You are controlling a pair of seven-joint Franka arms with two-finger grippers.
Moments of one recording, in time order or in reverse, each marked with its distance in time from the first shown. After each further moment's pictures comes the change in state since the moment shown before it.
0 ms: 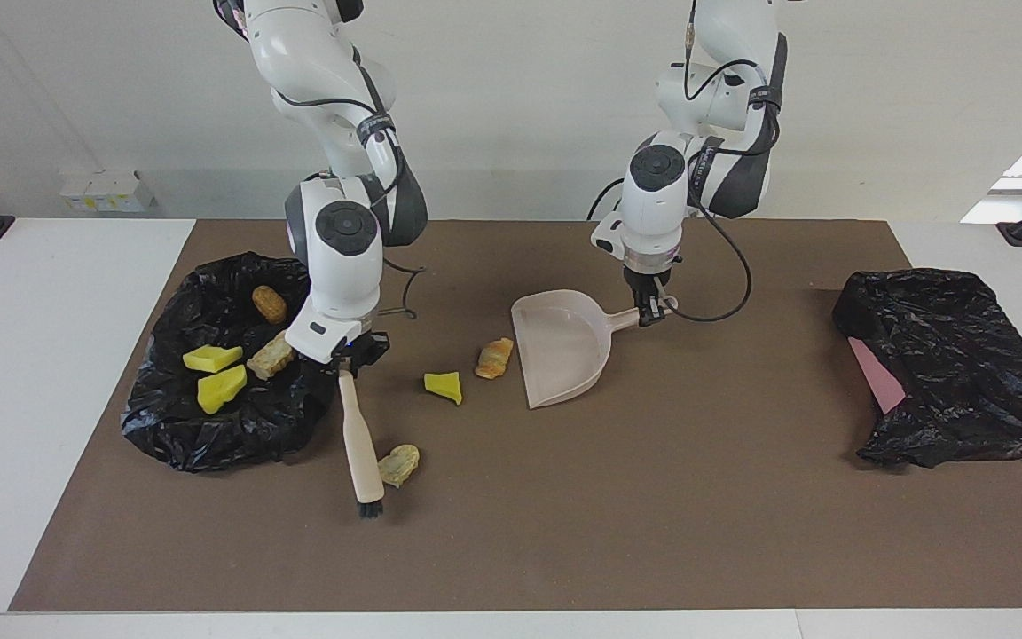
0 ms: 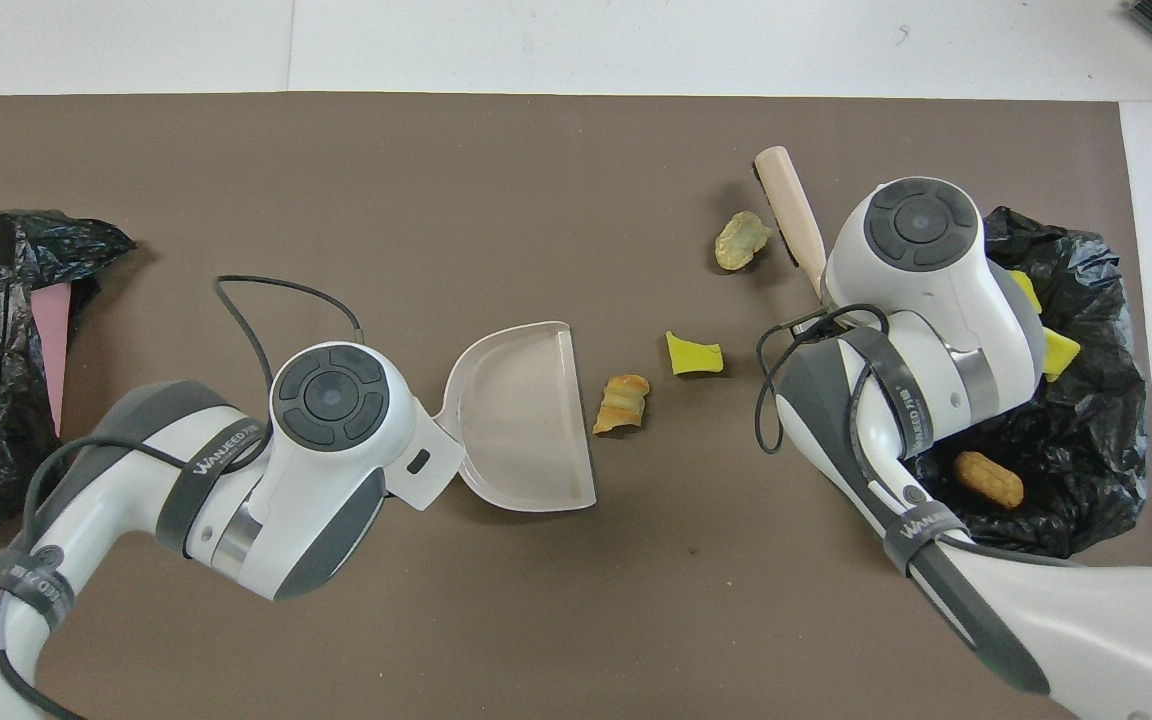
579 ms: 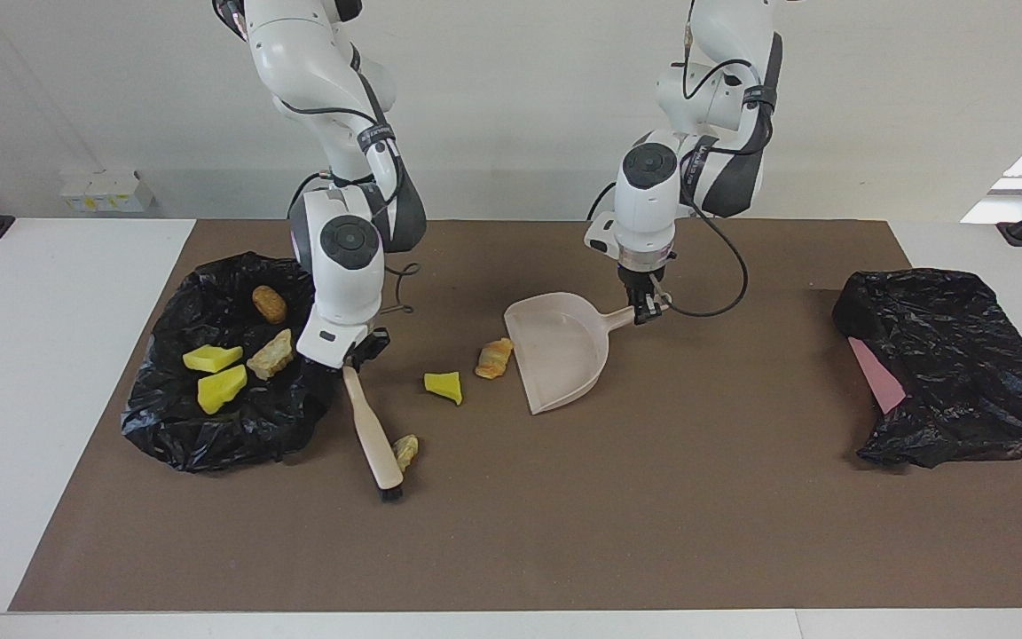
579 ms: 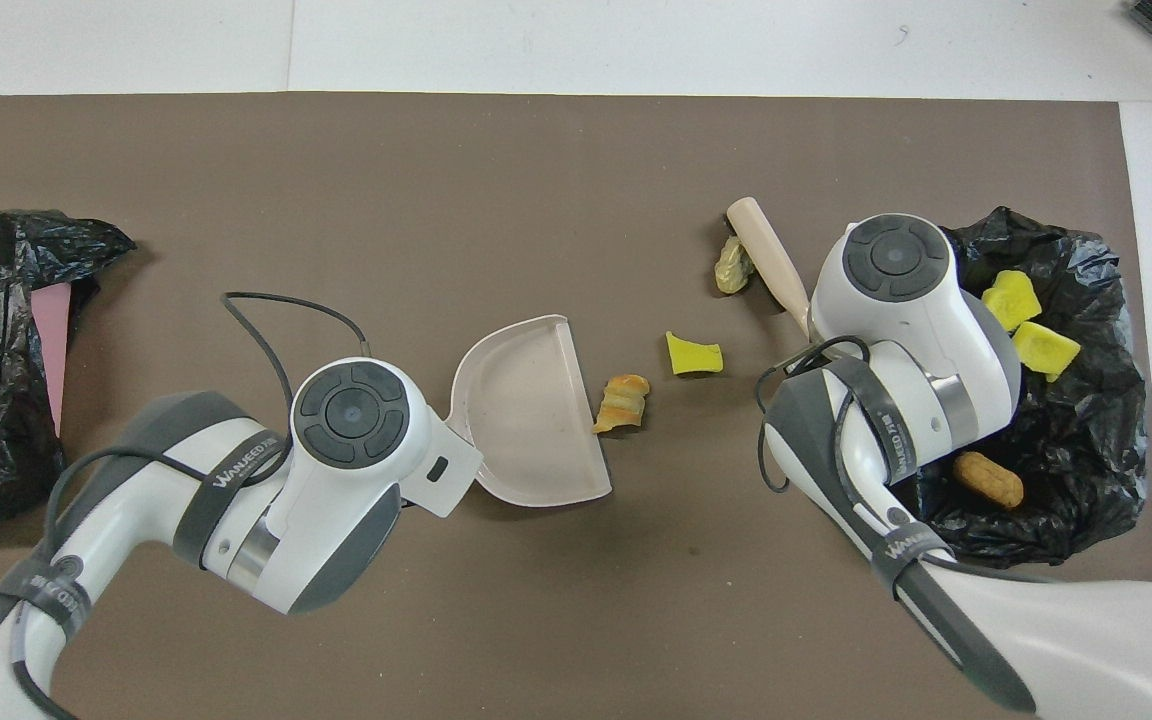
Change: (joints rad) left arm -0.034 -0.012 -0.003 -0.021 0.000 0.004 -0.133; right arm 0.023 -0.043 0.020 -0.108 0.037 -0.023 -0.076
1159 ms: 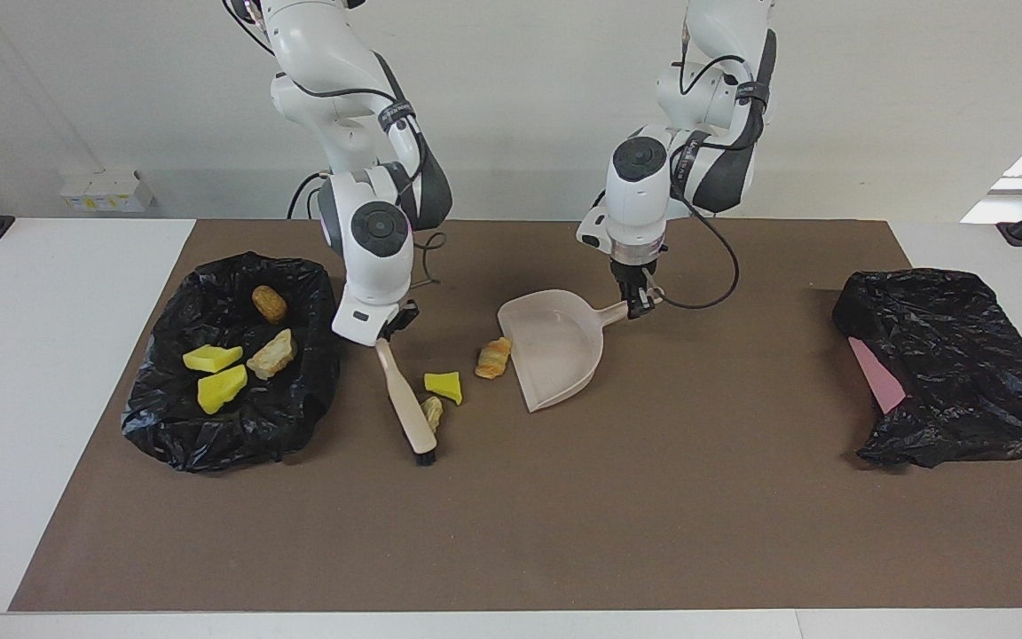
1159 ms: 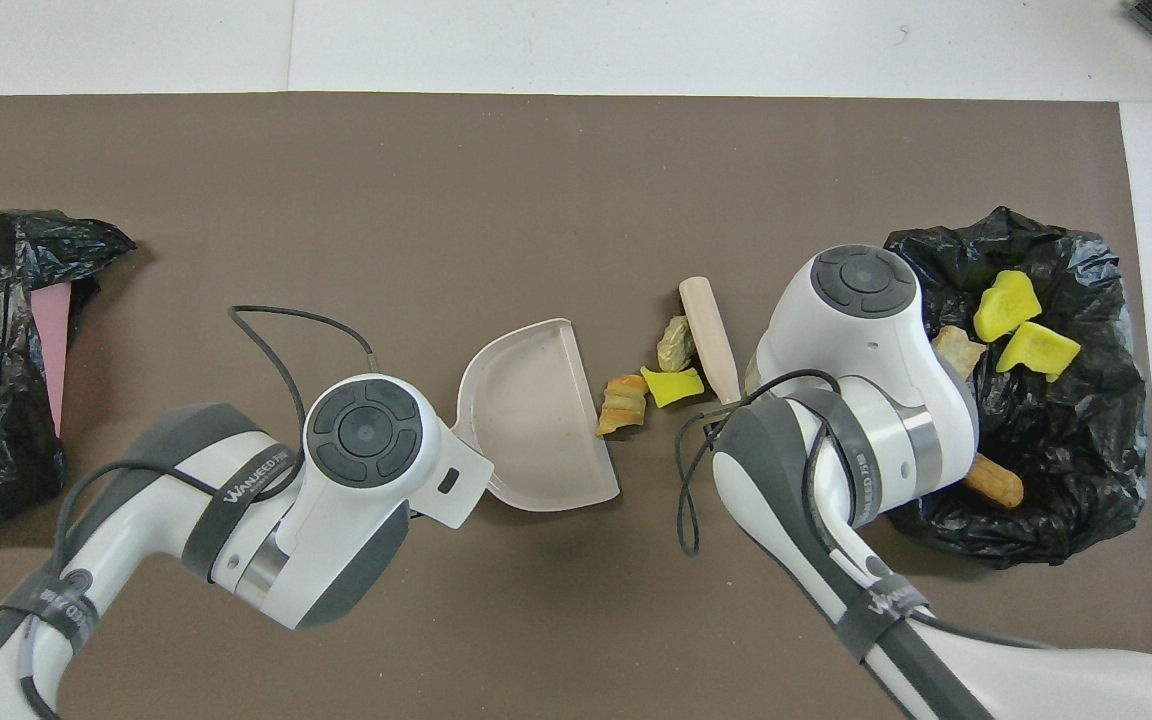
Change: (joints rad) left arm -0.015 -0.012 0.000 -0.015 0.000 0.004 -0.030; right arm 0.092 -0.069 0.003 -0.036 0.364 -0.166 0.189
